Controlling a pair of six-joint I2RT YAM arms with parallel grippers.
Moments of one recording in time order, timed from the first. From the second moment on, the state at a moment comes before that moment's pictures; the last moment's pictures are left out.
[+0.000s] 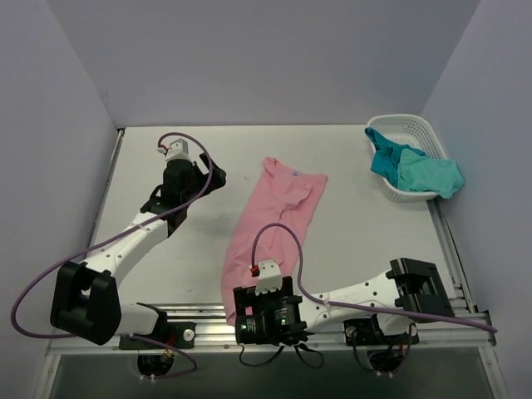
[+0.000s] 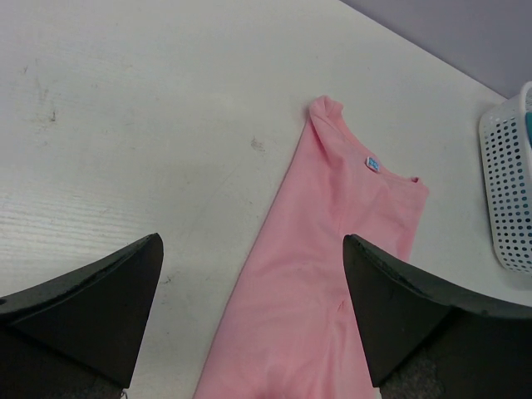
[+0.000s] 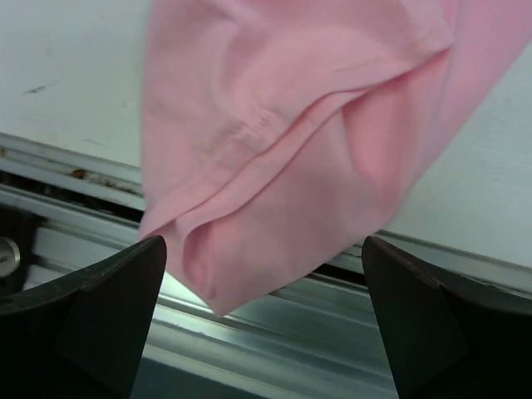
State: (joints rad) left arm -0.37 1.36 0.92 0.02 -0.16 -0.67; right arm 1.65 1.55 0.98 -0.63 0.79 1.31
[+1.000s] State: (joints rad) left arm -0.51 1.44 0.90 0.01 -0.17 -0.67; right arm 0.64 1.73 1.01 -0.16 0.56 0.83
